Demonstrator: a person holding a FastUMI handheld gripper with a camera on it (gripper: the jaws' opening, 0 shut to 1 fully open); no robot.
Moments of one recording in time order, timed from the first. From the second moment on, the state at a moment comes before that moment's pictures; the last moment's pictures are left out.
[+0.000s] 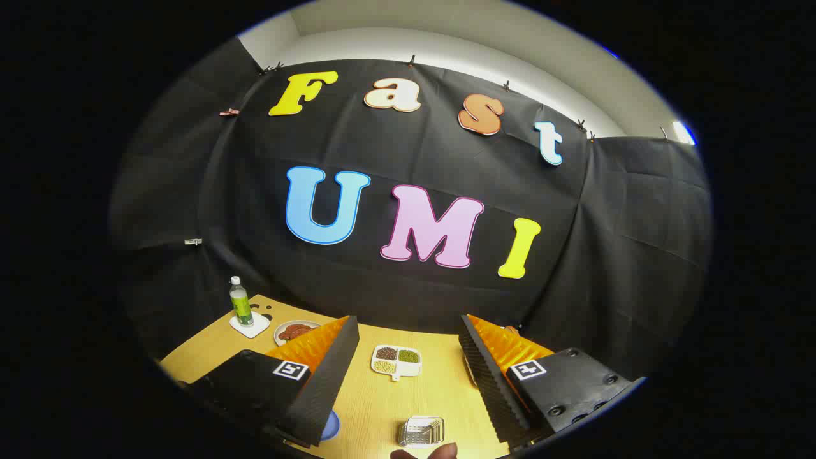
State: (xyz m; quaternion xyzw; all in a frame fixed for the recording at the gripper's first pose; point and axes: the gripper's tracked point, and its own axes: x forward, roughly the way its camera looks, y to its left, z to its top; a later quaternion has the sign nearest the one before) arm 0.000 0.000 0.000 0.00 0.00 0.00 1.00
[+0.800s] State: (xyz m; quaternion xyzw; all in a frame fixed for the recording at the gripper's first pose) arm 0.000 0.003 -0.001 0.00 0.00 0.00 1.00
